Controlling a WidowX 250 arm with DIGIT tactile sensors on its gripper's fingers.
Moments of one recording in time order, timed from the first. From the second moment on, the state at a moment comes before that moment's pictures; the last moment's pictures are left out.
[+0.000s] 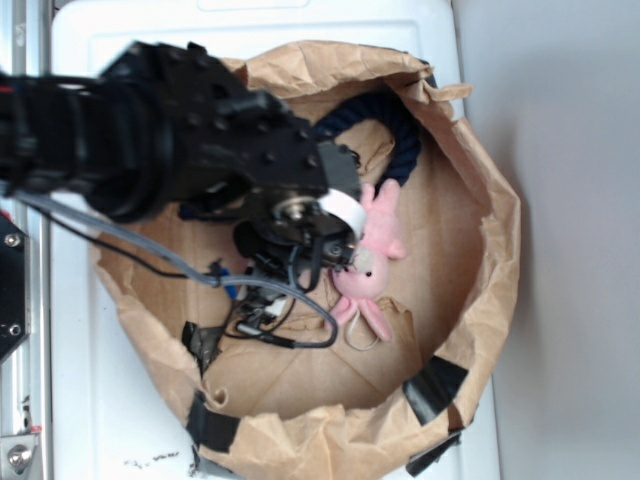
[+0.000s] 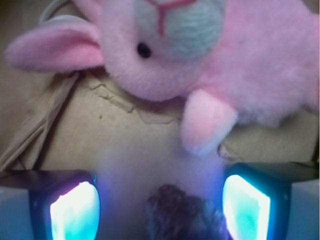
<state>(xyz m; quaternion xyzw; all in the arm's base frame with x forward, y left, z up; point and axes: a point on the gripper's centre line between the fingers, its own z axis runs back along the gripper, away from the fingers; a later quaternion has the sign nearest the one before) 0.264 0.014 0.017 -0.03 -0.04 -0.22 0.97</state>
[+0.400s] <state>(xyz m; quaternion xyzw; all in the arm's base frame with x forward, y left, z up) 0.267 0.015 0.016 -0.02 -0.04 -0.22 0.97</state>
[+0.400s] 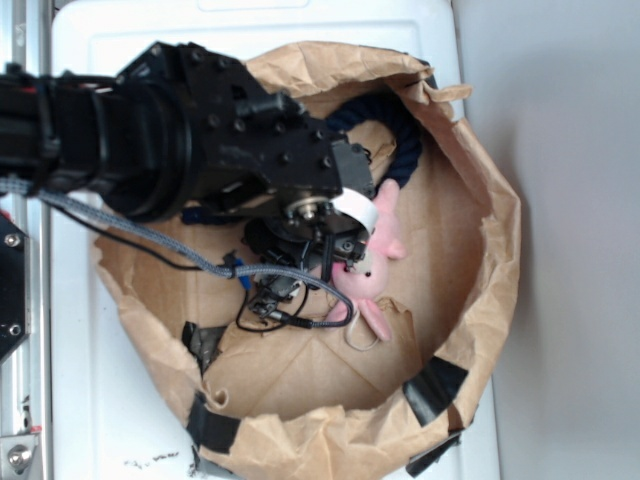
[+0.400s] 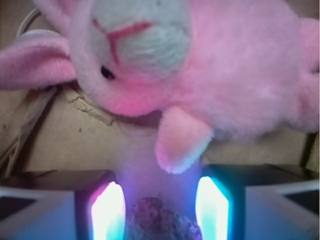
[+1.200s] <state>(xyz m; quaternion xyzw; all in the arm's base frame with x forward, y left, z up) 0.262 0.008 0.037 -0.05 -0.07 -0.21 0.97</state>
